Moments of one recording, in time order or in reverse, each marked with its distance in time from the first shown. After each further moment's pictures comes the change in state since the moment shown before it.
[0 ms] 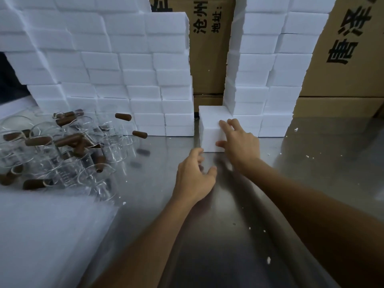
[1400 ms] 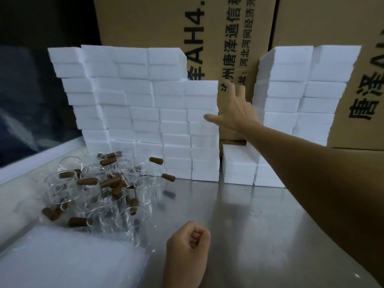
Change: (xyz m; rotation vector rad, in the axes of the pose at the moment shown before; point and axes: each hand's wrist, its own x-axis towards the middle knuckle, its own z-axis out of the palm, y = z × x) left_hand -0.049 -0.031 -0.055 -0.300 0.257 -0.025; right_hand 0.173 -0.079 -0.114 0.235 0.195 -0.100
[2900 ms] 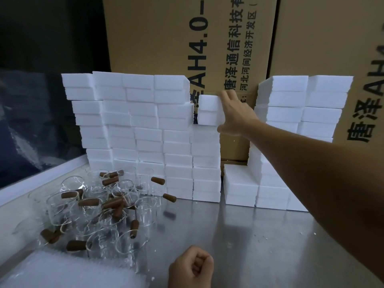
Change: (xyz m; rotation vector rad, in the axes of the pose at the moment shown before) left_hand 0.004 -0.004 0.001 0.018 -0.041 0.016; right_hand 0.041 -0.011 -0.038 -0.186 -0.050 -0.209
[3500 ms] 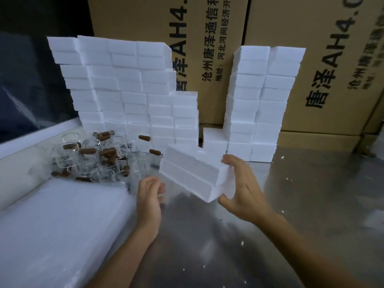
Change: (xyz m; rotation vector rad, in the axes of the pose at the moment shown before) left_hand -0.034 0.027 -0.025 -0.396 0.281 -0.103; right_hand -0.342 -0.024 -0.010 0.506 0.042 -0.018
